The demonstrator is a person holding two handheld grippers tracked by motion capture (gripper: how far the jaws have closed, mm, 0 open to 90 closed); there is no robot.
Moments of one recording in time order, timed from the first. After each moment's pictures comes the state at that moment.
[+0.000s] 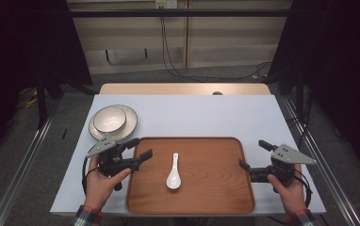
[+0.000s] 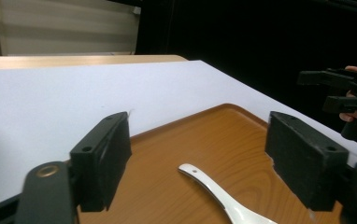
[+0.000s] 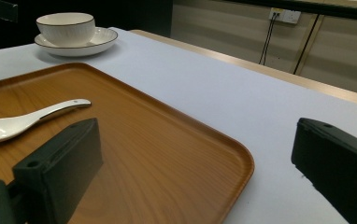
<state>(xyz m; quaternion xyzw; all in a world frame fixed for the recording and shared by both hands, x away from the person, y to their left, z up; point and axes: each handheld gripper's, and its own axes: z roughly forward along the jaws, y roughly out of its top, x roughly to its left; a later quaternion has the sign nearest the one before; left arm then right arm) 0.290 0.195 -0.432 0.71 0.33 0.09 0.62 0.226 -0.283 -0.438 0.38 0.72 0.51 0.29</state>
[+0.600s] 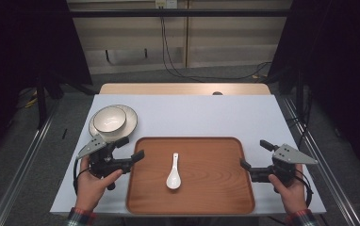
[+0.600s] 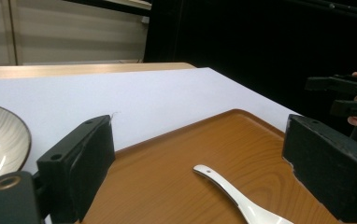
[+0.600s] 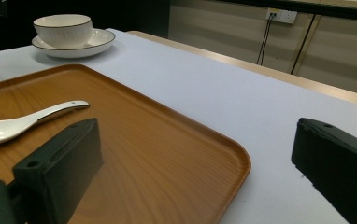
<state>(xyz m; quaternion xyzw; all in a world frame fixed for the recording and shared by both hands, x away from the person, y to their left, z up) 0.289 0.216 -0.430 0.70 0.34 0.10 0.62 0.225 -0.285 -0.436 0.38 0.71 0.51 0.29</state>
